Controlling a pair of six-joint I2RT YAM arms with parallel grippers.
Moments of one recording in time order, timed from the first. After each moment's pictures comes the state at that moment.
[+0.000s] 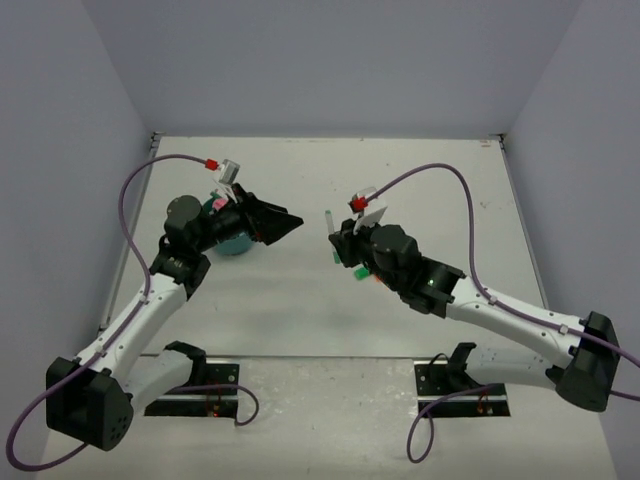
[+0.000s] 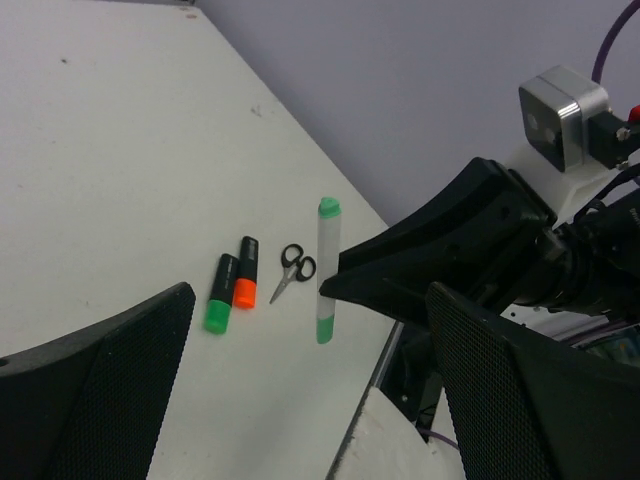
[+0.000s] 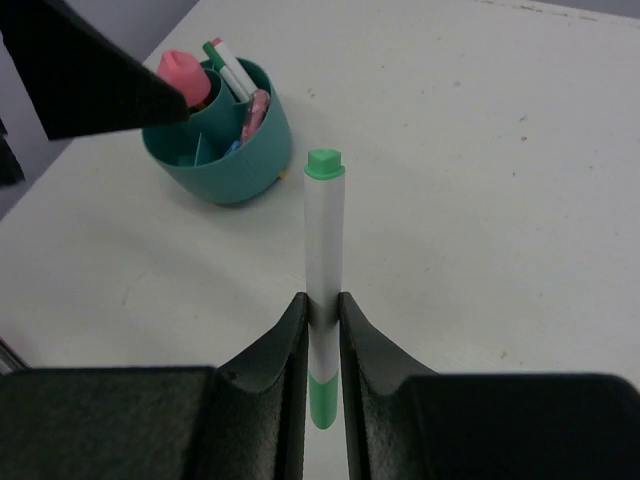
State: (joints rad) left arm -0.31 1.01 0.72 0.29 0.70 -0.70; right arm 0.97 1.13 0.89 -0.04 0.34 0.32
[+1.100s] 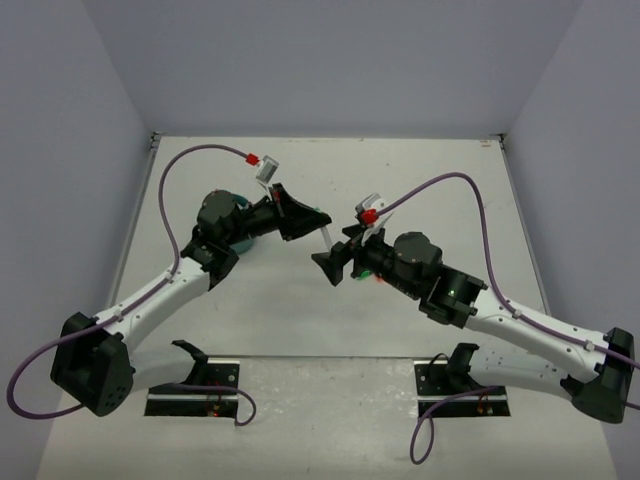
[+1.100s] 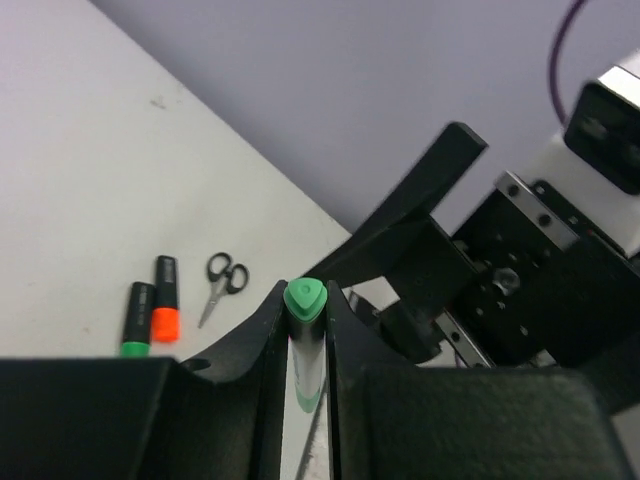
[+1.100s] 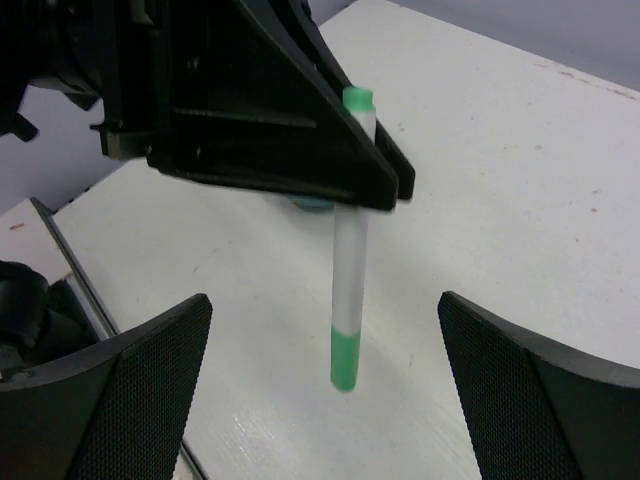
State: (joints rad) left arm -0.53 1.19 0.78 0.51 0.68 -0.76; right arm 1.01 0.99 0.85 -0.01 0.15 0.21
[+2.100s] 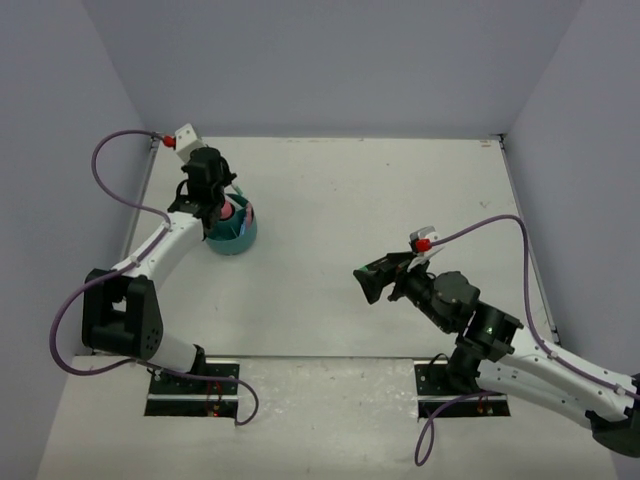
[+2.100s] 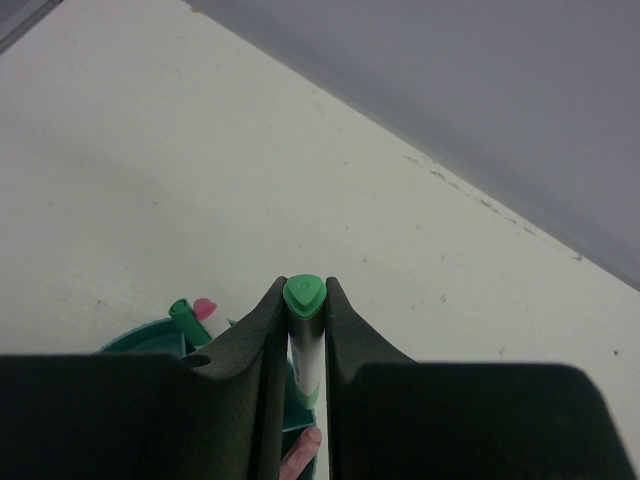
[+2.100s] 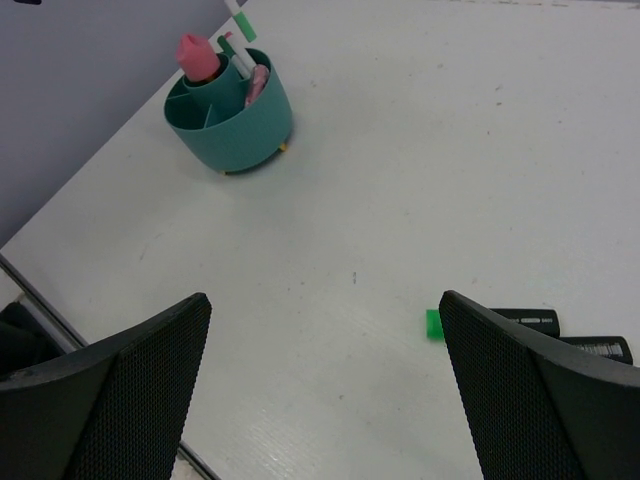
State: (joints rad) left arm -0.20 1.48 1.05 0.08 -0.44 -0.56; right arm 1.01 0.58 0.53 -0.11 0.35 0.36
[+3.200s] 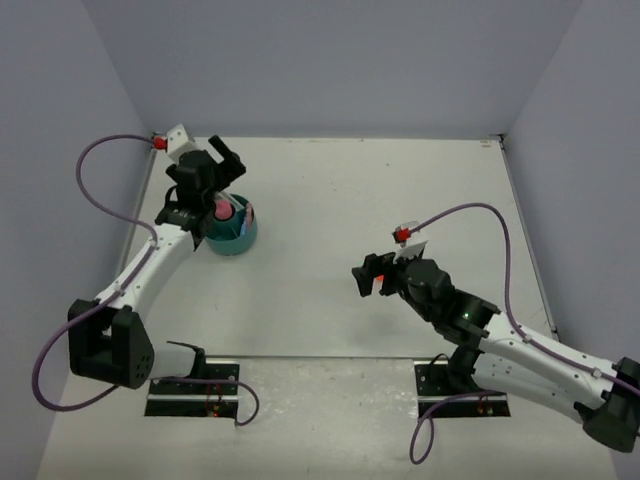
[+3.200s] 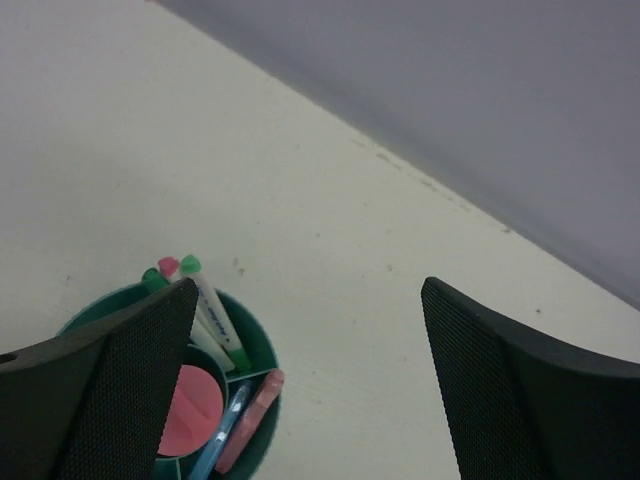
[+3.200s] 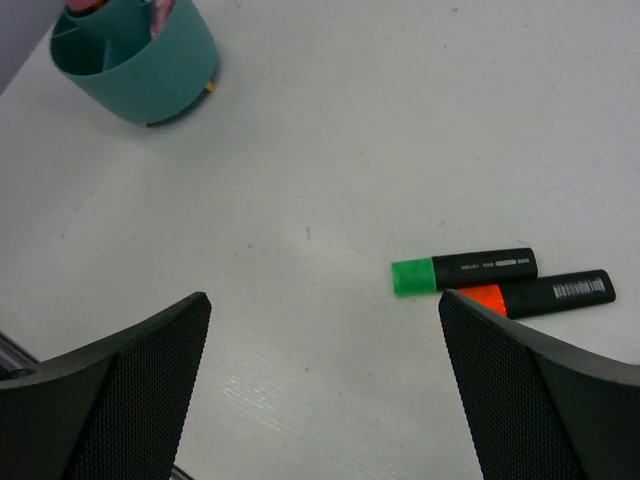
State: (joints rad) left arm -0.21 1.37 1.00 0.01 -0.37 -0.62; right arm 0.97 0.74 0.54 -0.13 0.39 0.41
